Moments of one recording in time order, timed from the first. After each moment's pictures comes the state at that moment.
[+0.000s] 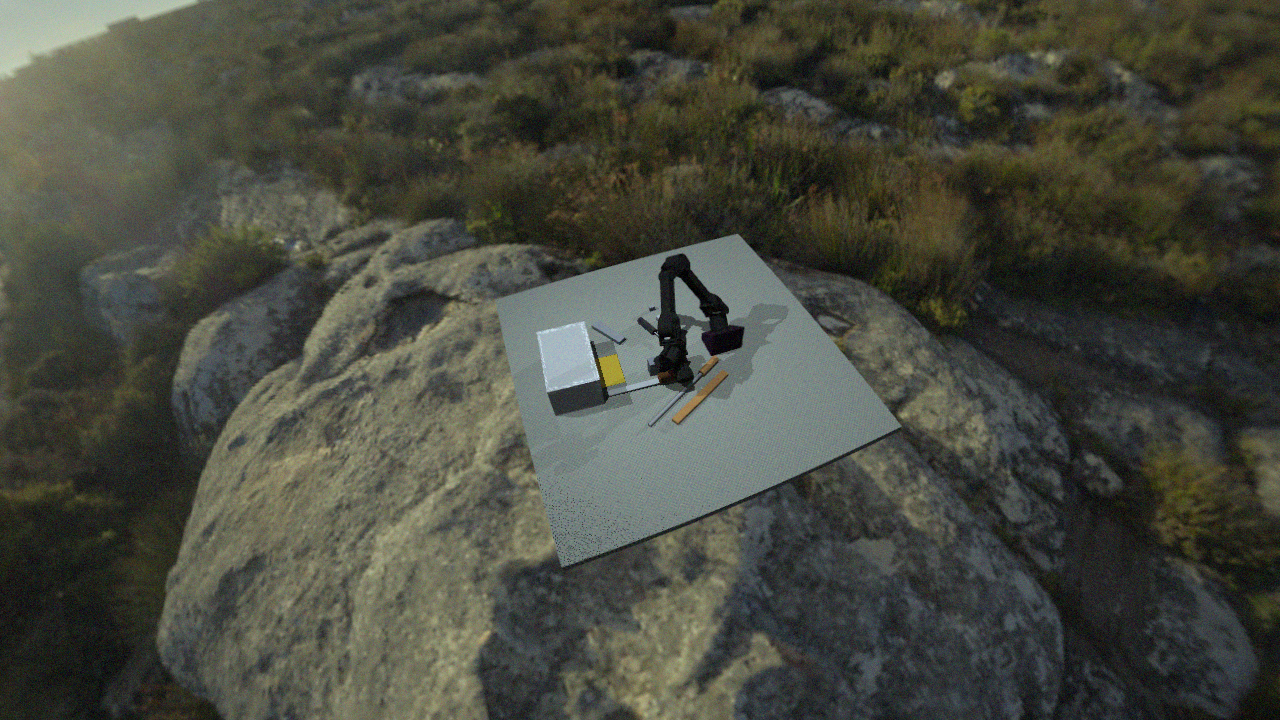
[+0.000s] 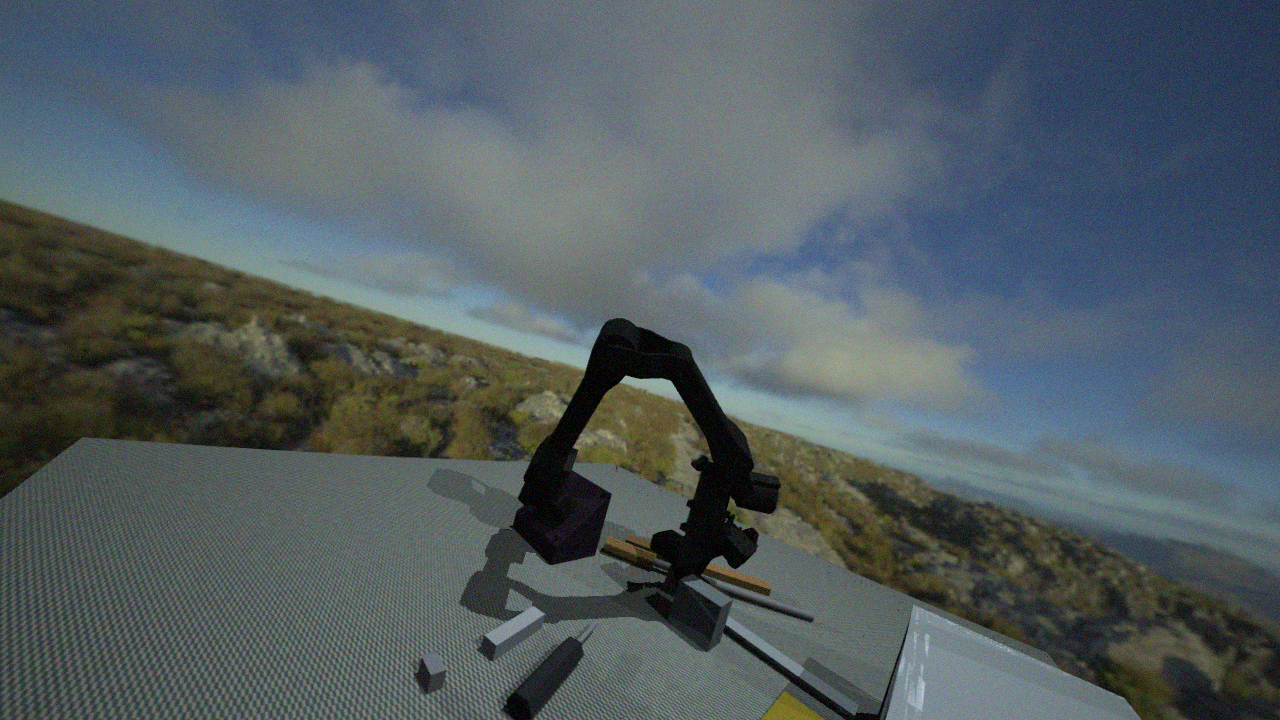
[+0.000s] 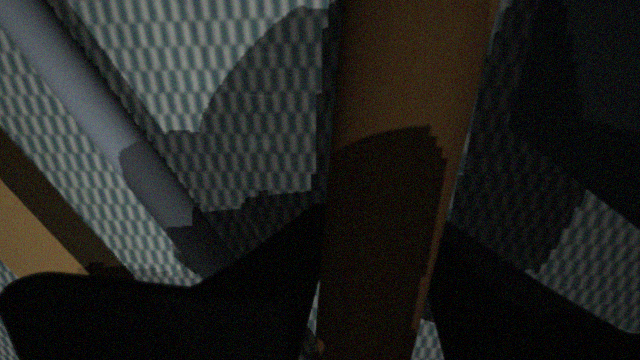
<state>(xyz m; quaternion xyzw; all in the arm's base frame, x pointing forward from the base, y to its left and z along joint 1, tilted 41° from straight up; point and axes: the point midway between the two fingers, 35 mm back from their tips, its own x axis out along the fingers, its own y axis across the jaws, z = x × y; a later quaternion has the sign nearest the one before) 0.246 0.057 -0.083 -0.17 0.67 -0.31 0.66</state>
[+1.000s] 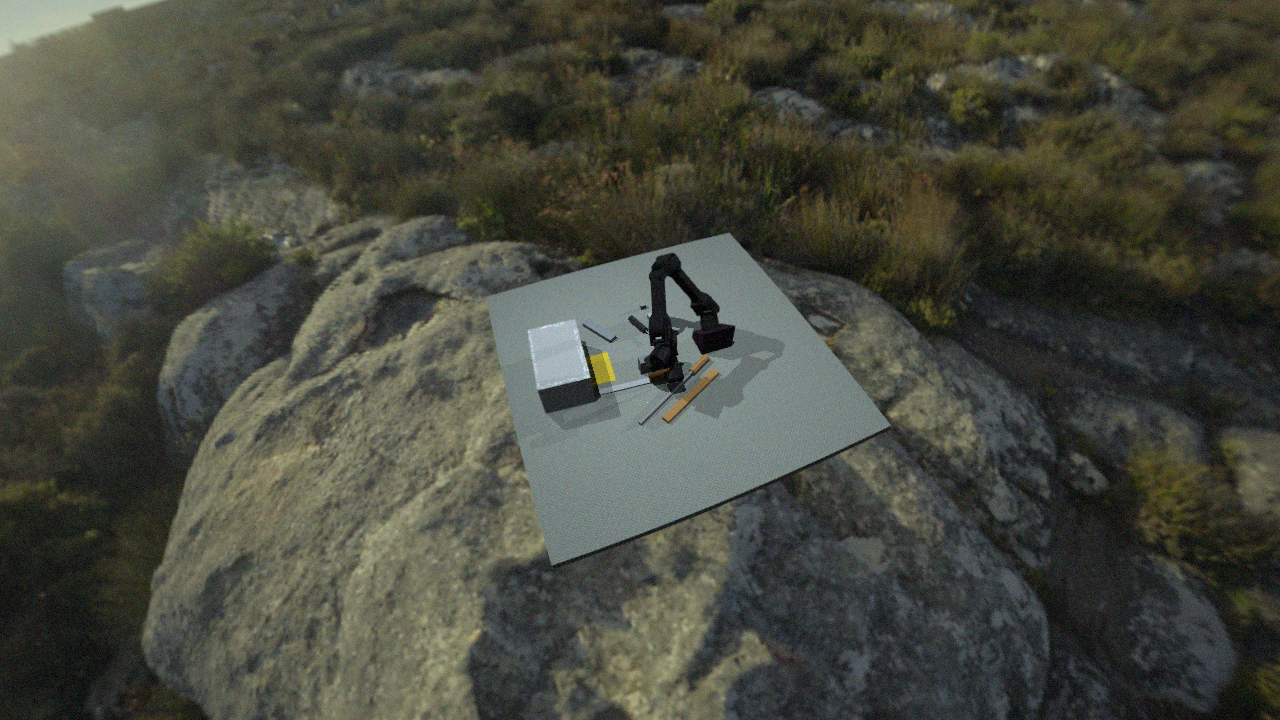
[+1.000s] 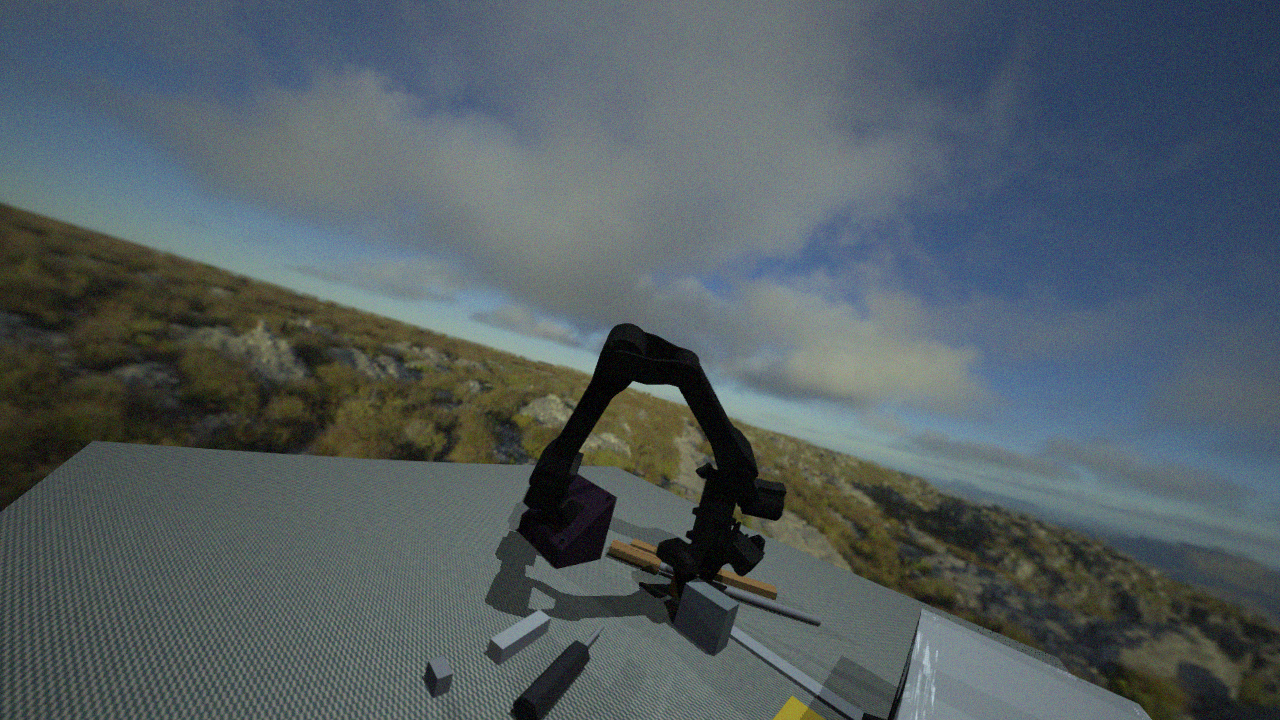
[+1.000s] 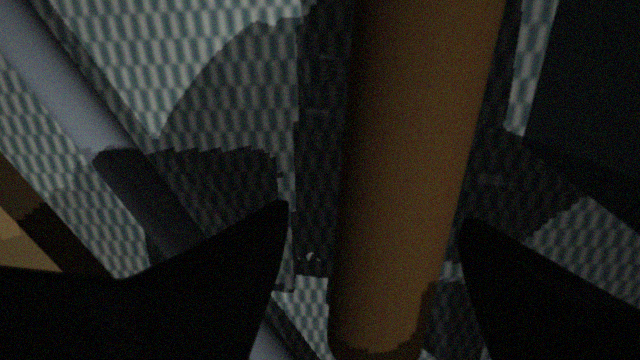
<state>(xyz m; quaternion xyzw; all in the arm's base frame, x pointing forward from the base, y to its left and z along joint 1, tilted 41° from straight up) 0.248 0.053 -0.091 -0.17 0.66 -0.31 0.66</state>
